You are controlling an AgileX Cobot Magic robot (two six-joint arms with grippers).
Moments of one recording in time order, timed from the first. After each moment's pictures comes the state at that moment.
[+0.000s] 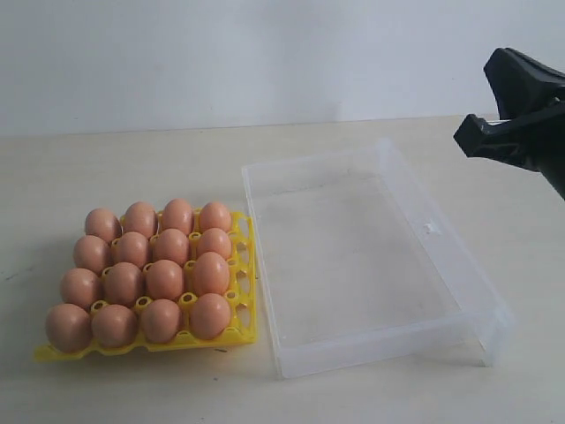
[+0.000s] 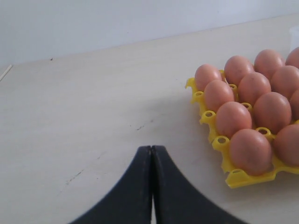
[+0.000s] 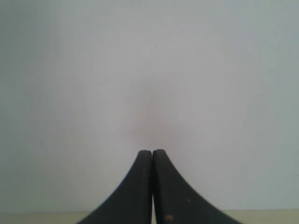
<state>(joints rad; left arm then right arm) -0.05 0.01 0.00 0.10 0.38 0.03 0.41 1.27 -0.31 0.13 -1.08 0.09</state>
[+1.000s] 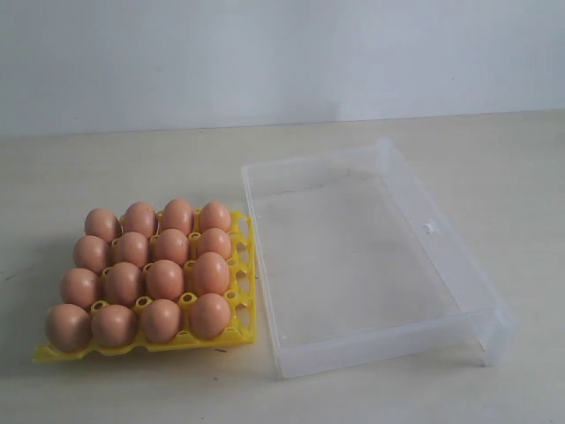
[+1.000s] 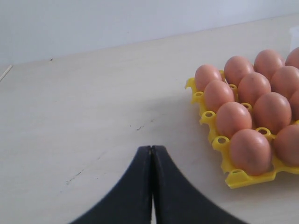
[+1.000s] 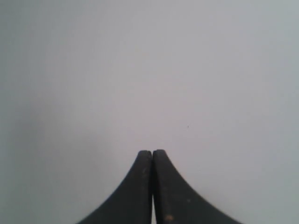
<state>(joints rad) -0.05 0.01 0.00 0.10 0.38 0.03 0.41 0.82 -0.31 0.10 -1.03 0.23</state>
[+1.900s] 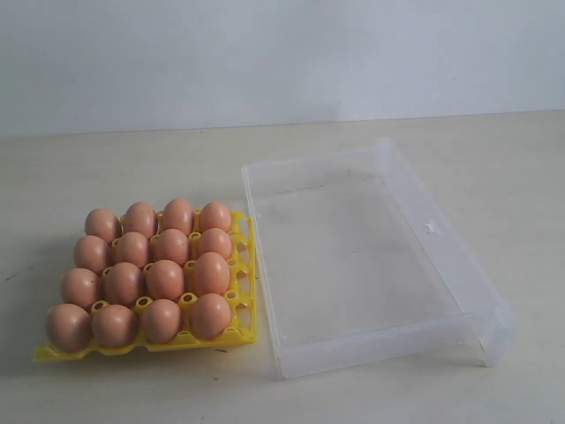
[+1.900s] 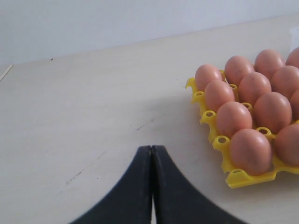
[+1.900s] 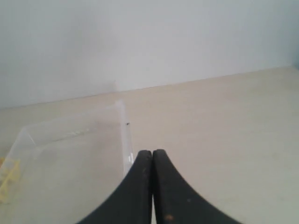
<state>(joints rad) -0.05 0.01 0.00 0.10 0.38 0.03 0.12 0.20 -0.28 -0.12 0.41 0.26</state>
